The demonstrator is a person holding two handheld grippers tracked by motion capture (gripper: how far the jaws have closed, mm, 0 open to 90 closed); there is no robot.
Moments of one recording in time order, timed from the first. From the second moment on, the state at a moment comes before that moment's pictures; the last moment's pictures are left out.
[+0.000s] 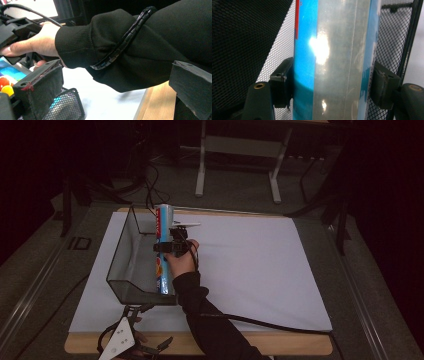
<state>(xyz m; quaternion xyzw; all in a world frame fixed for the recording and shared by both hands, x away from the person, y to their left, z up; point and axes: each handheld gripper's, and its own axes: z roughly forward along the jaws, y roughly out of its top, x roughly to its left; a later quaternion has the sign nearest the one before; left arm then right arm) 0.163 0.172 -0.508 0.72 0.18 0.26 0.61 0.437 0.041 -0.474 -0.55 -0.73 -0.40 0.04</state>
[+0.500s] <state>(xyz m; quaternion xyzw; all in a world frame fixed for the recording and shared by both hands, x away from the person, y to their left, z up) 0.162 0.172 -0.508 0.72 0.17 0.26 0.61 0.439 0.050 -0.469 -0.52 -0.78 -0.35 -0.02</state>
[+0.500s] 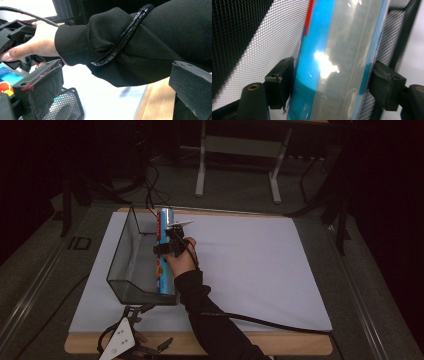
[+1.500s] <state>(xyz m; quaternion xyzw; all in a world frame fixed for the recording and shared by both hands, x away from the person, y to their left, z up) 0.165 0.167 -0.510 0.73 0.17 0.26 0.61 0.423 -0.032 -0.388 -0.43 -0.82 -0.35 -0.14</state>
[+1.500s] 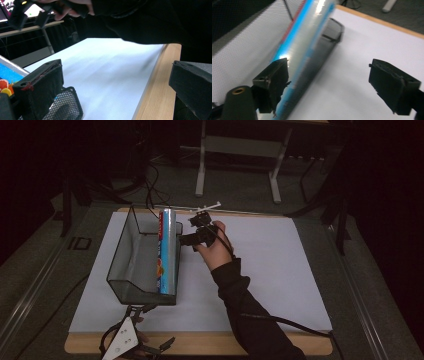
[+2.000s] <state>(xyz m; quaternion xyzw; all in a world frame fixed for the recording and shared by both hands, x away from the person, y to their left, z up) 0.166 0.166 -0.510 0.73 0.18 0.26 0.61 0.405 -0.121 -0.383 -0.43 -0.81 -0.36 -0.19</state>
